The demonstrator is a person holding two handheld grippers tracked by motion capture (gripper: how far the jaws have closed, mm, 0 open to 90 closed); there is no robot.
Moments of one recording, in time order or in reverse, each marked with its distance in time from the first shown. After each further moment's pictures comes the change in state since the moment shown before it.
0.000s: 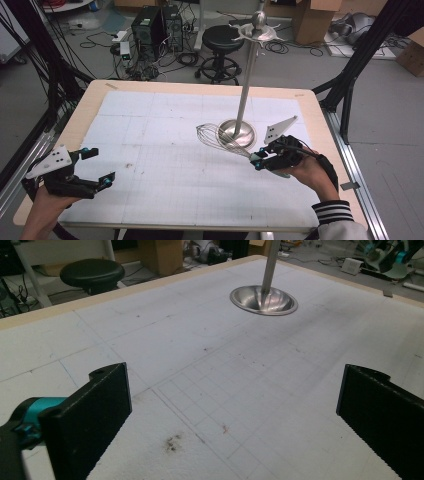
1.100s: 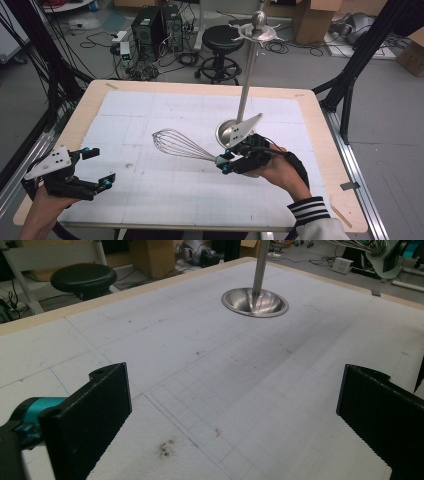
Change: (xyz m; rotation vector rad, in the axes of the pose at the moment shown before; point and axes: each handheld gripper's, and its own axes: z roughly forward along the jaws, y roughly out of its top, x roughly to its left) left arm -0.003 0.003 -0.001 -0.008 -0.027 0.015; right arm 0.041 0.072 0.033 -0.060 0.115 -0.136
